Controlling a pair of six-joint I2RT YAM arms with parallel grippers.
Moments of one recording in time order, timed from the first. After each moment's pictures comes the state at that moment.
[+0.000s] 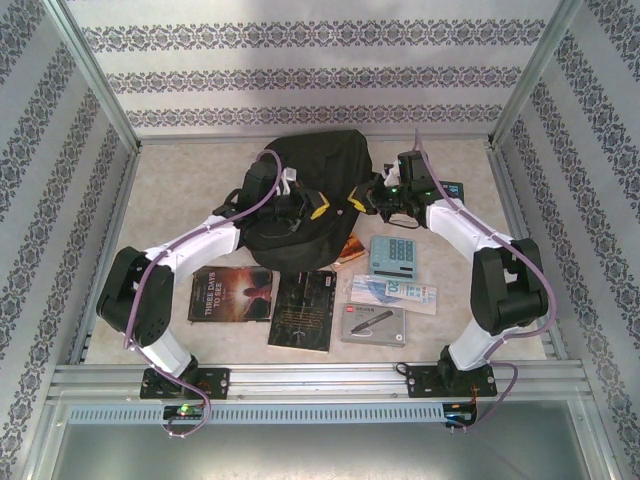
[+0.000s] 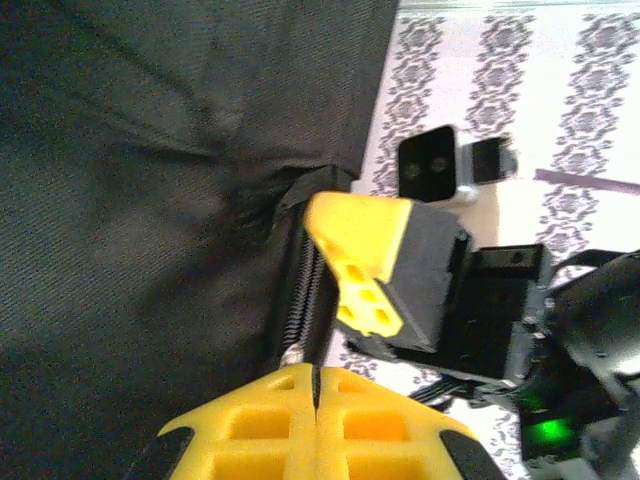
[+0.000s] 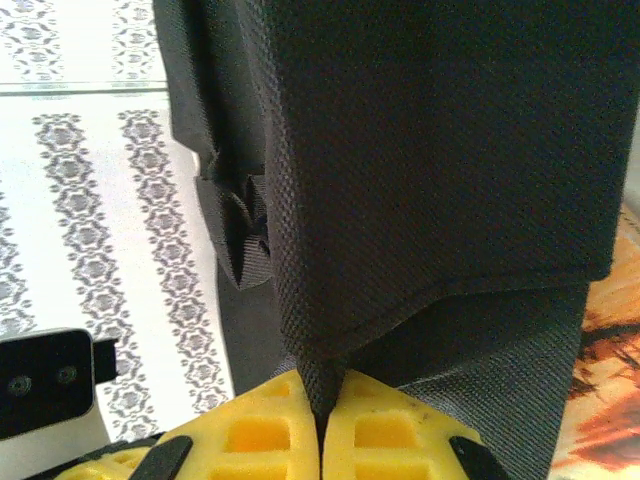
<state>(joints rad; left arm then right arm) -0.48 1.64 1.14 0.02 0.57 -1.29 0.24 1.67 1.17 -0.24 -0.68 1.02</state>
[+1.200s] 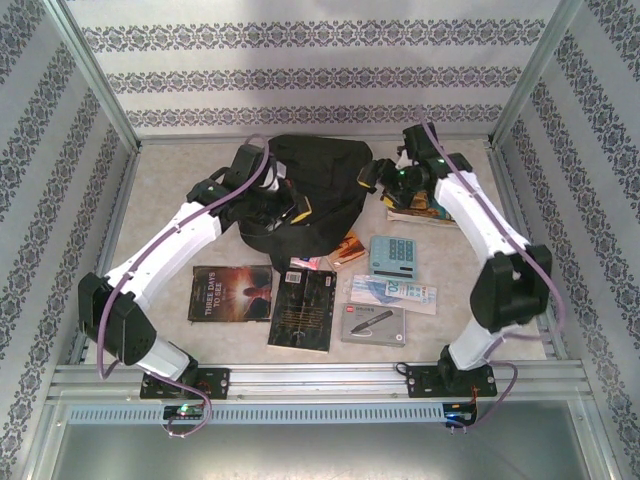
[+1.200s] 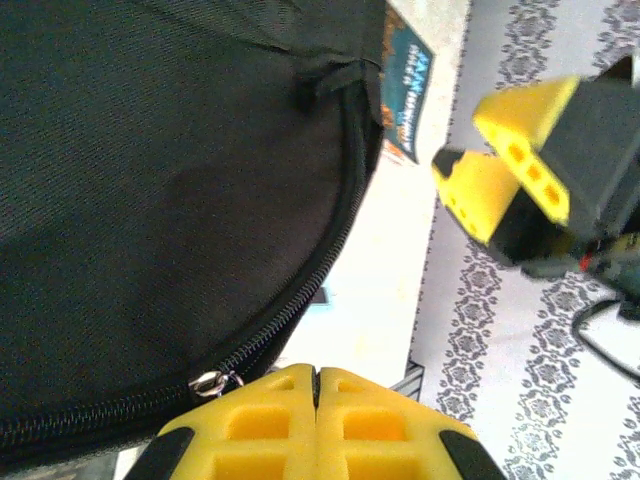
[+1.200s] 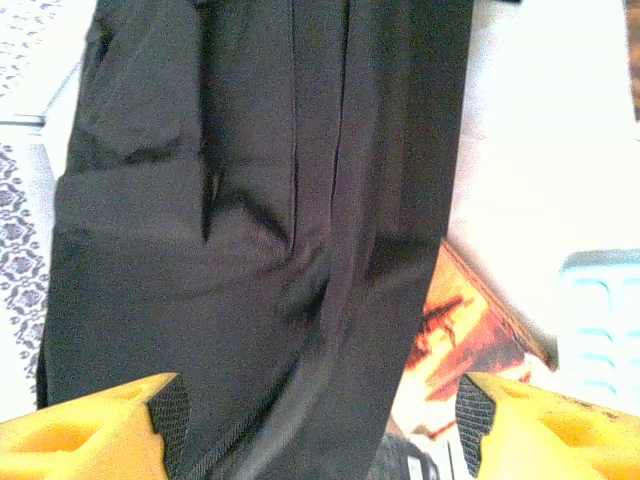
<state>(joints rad) -0.50 1.54 1.47 -0.70 0.44 -1.00 0.23 1.63 1.50 -0.82 -0.41 0.81</state>
